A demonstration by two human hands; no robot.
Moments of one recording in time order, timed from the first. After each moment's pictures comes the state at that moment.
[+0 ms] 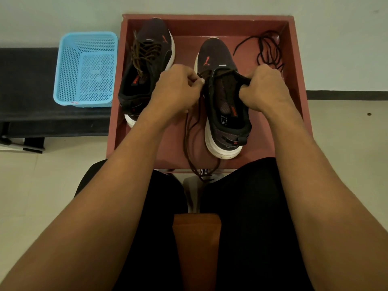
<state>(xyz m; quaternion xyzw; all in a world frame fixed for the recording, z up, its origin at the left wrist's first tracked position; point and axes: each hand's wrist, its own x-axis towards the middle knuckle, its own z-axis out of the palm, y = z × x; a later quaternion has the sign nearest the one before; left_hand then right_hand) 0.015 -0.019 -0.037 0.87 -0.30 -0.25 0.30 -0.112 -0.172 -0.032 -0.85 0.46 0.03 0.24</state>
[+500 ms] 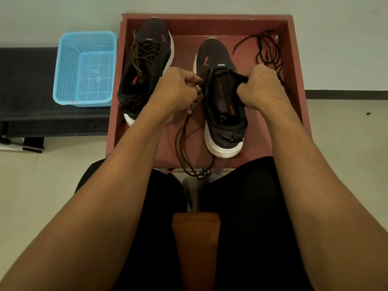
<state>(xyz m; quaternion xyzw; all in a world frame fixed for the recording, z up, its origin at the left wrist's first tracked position) 0.009 -0.021 -0.034 0.83 -0.22 -0.33 0.38 -0.110 -0.168 -0.027 -0.84 0.47 0.03 0.27</state>
